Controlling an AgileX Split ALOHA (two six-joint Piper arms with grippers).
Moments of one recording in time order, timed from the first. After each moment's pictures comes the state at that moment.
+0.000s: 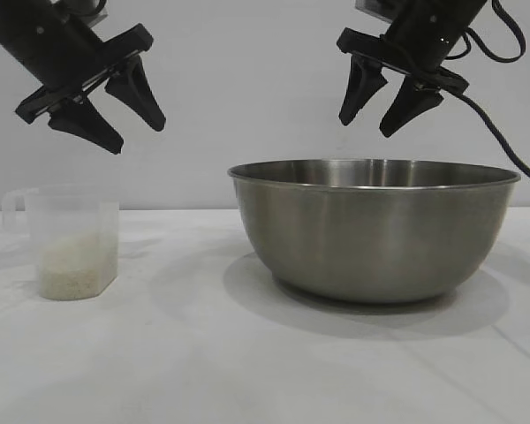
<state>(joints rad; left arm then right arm) -0.12 1.96 -1.30 -1.14 0.51 0.96 0.20 2.13 -1.73 0.56 0.75 -0.53</state>
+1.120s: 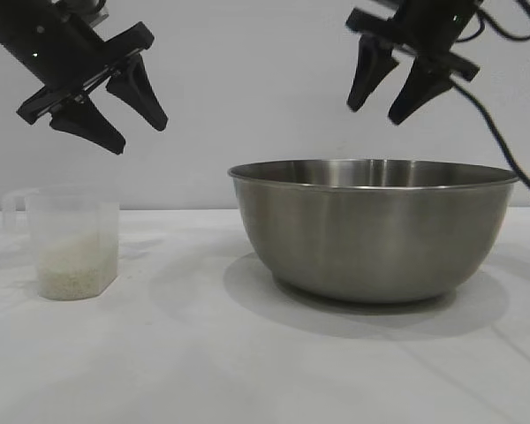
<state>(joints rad) -0.12 1.96 -1.30 -1.14 0.52 0.96 0.16 2.03 -1.73 0.54 0.93 -0.51</state>
